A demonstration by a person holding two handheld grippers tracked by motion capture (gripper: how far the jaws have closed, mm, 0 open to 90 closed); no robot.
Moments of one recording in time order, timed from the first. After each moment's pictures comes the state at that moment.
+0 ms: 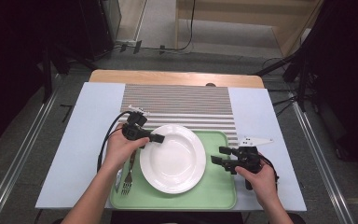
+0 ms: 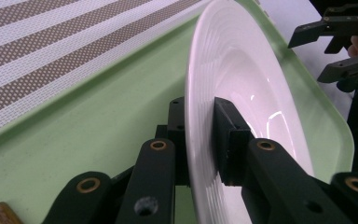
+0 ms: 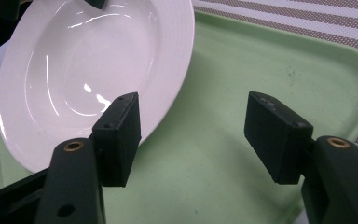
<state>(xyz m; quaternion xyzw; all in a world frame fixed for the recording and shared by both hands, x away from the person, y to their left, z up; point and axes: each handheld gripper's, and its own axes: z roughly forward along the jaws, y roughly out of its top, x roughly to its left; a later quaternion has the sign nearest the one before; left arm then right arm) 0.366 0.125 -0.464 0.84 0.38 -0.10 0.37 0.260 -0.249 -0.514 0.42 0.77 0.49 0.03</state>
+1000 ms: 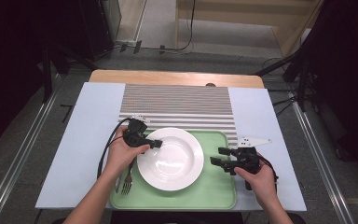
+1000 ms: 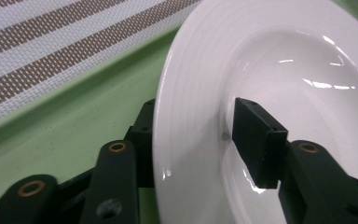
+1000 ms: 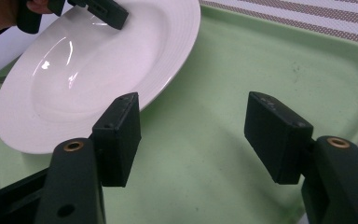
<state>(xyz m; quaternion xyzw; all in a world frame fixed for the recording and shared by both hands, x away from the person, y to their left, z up) 0.361 0.125 -0.496 0.85 0.39 -0.02 0.35 0.259 -0.246 -0.516 0.41 0.77 0.48 0.04</state>
